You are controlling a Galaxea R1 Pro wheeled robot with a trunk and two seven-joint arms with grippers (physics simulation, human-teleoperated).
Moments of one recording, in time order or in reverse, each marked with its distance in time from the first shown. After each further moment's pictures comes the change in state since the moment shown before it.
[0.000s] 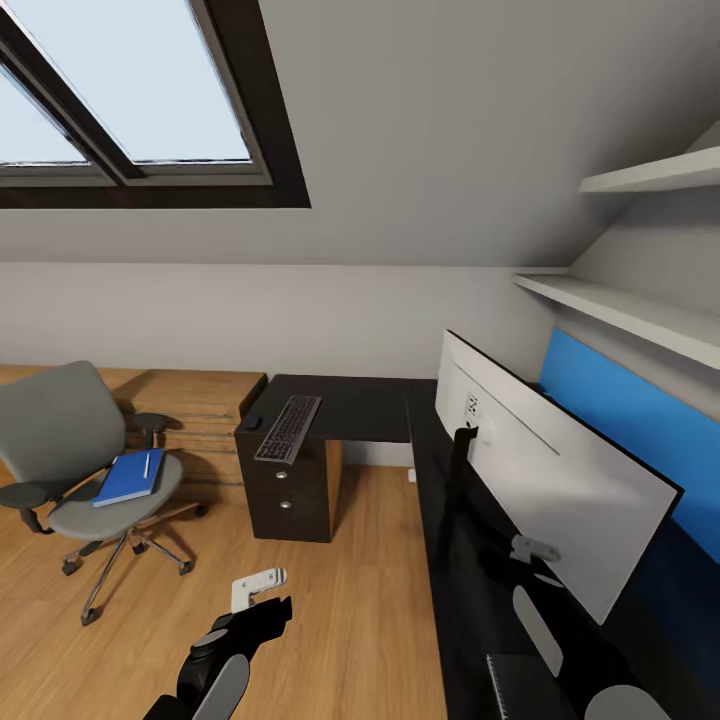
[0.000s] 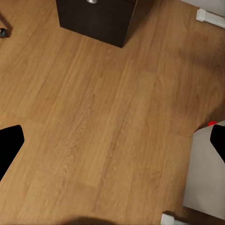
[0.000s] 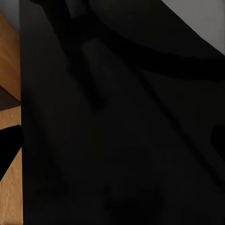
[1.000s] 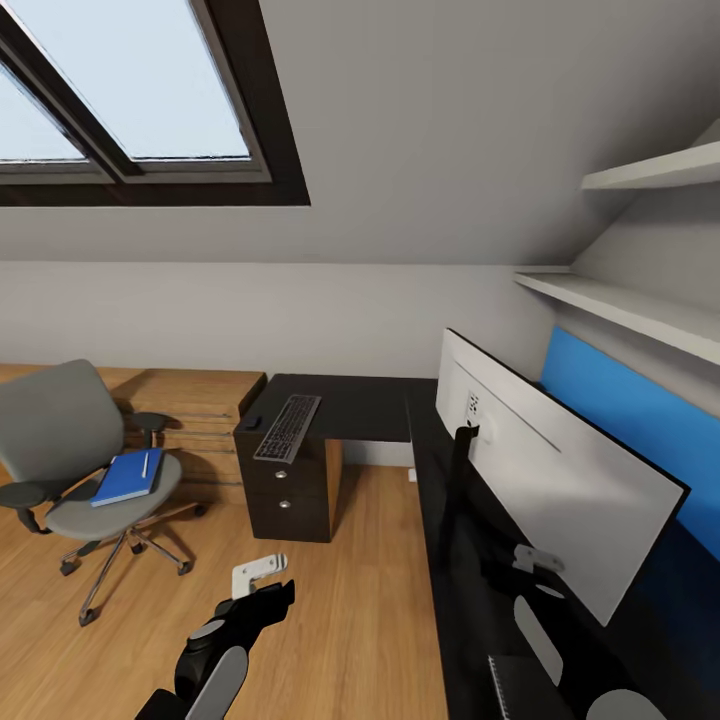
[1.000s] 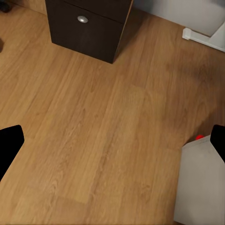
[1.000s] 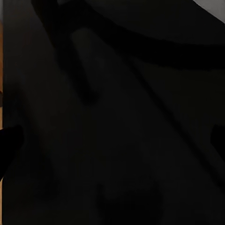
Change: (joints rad) left arm 0.000 0.001 0.001 -0.078 0.000 0.001 0.000; right arm 0.000 -0.001 0.003 0.066 0.002 -0.058 0.000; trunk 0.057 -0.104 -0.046
